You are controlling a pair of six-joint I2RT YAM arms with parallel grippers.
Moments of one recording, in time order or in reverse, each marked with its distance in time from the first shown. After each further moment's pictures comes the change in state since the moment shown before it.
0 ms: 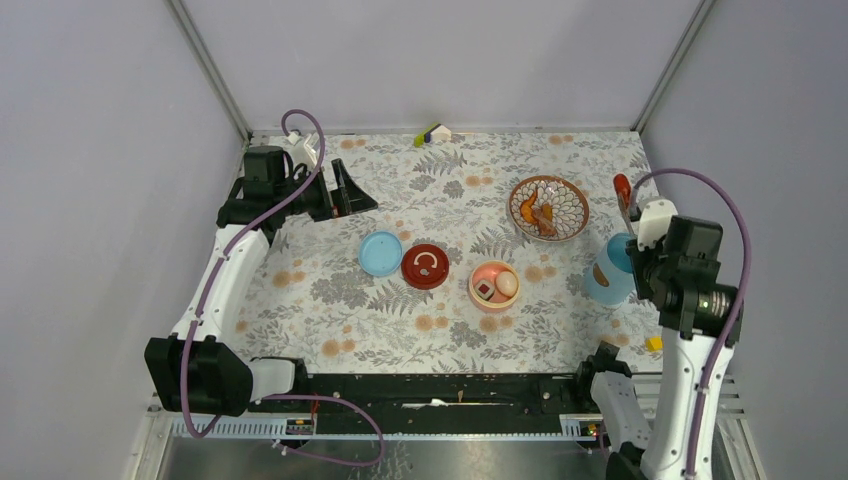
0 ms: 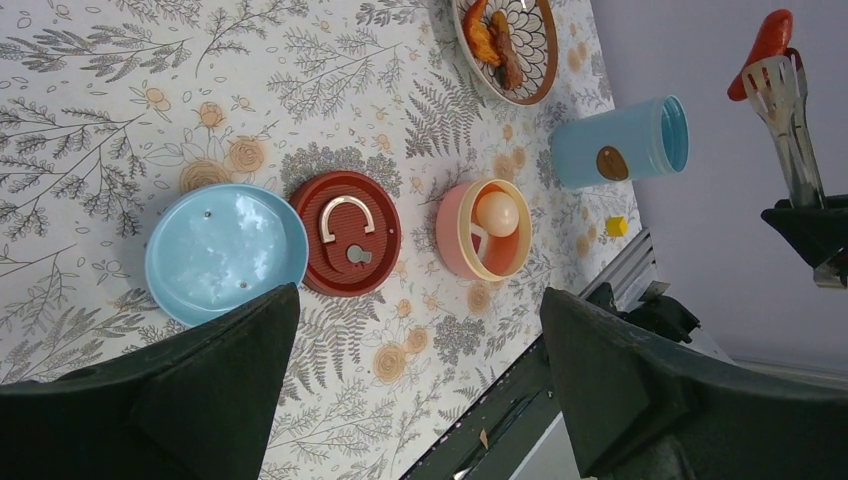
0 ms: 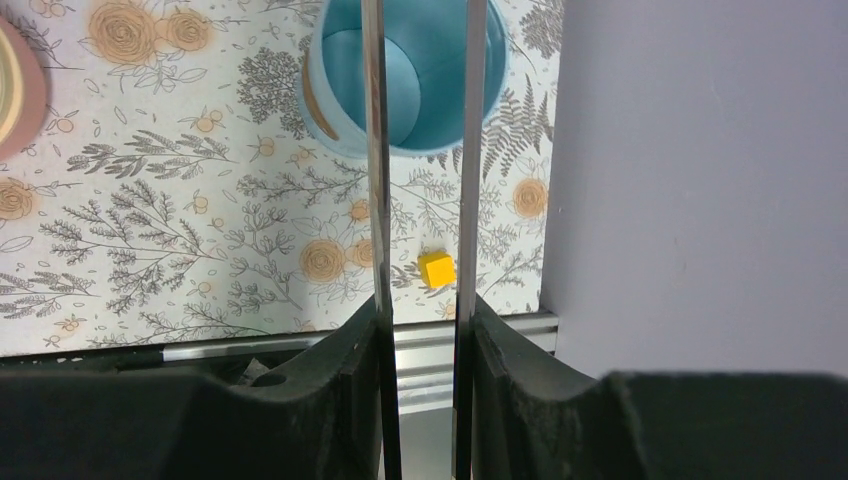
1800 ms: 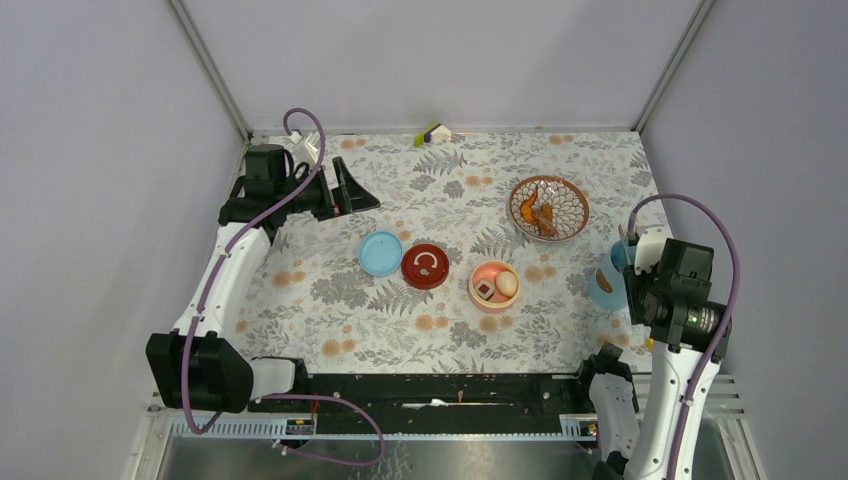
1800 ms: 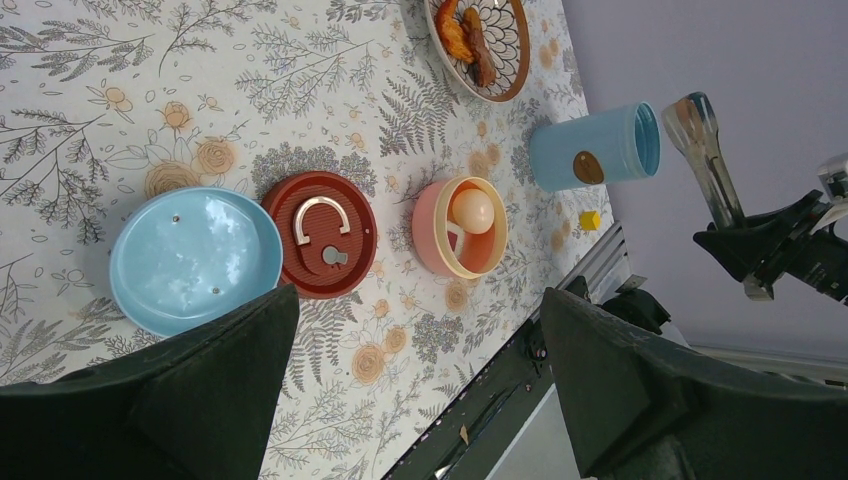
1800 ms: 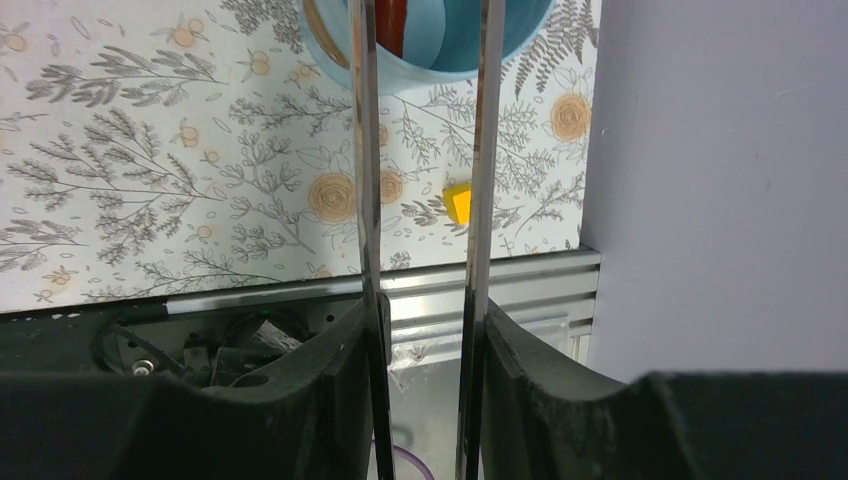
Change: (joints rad) left arm 0.000 0.016 0.000 0.028 0.057 -0.037; right arm -0.110 -0.132 -0.164 -0.072 0.006 0.011
